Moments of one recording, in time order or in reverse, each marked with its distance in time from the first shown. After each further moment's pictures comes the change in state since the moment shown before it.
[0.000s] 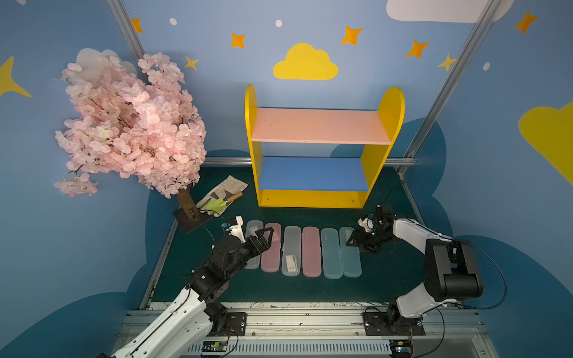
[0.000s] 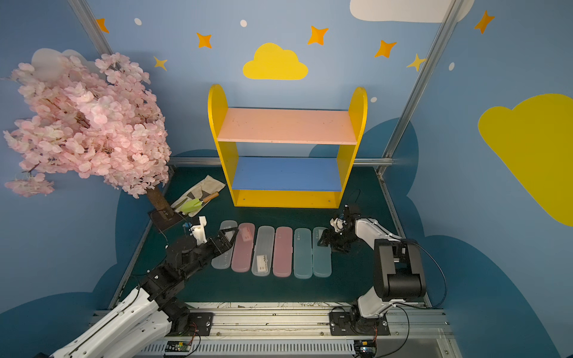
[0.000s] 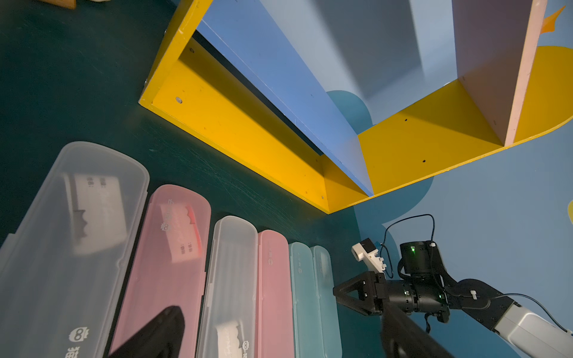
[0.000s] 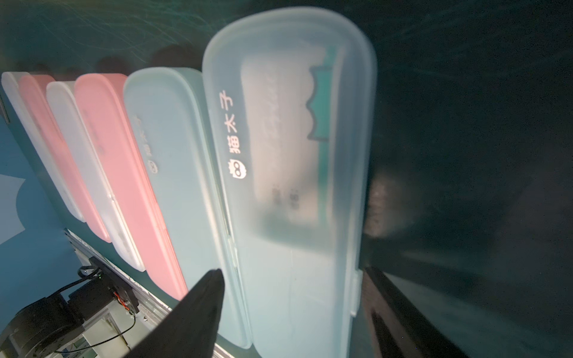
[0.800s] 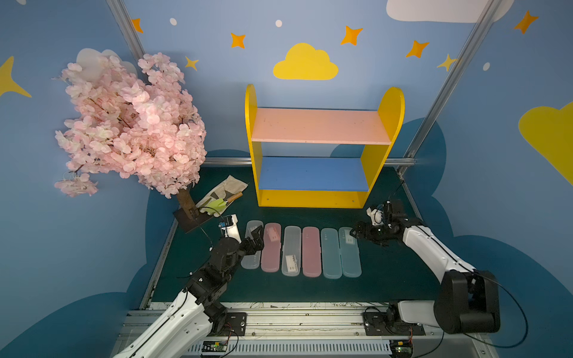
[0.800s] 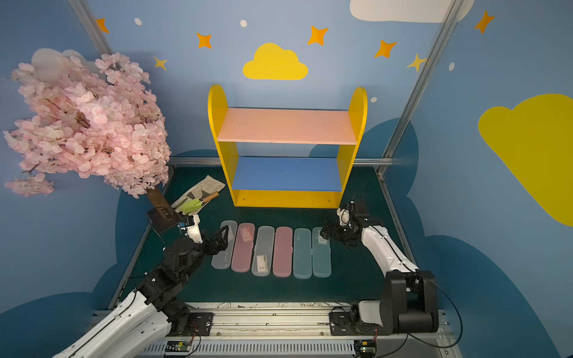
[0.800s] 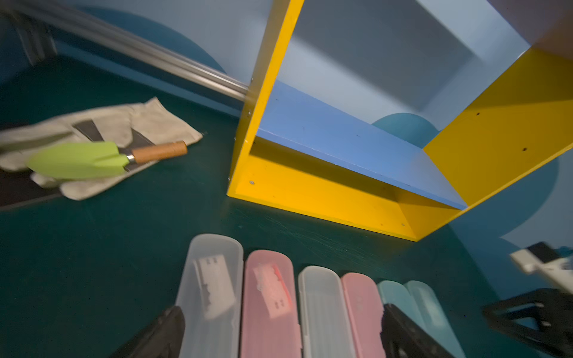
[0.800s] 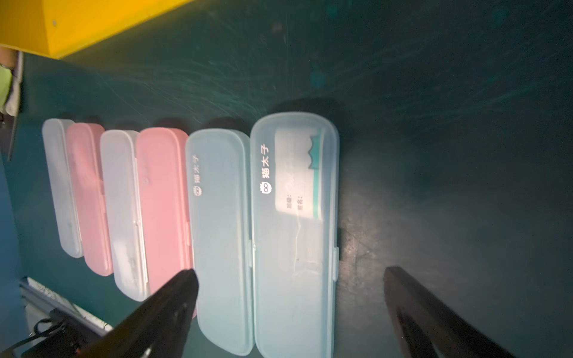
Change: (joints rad) left arm 0.002 -0.031 -0.005 -0.013 -0.343 0.461; right arm 0.010 -0.301 -0.015 0.053 0.157 0.045
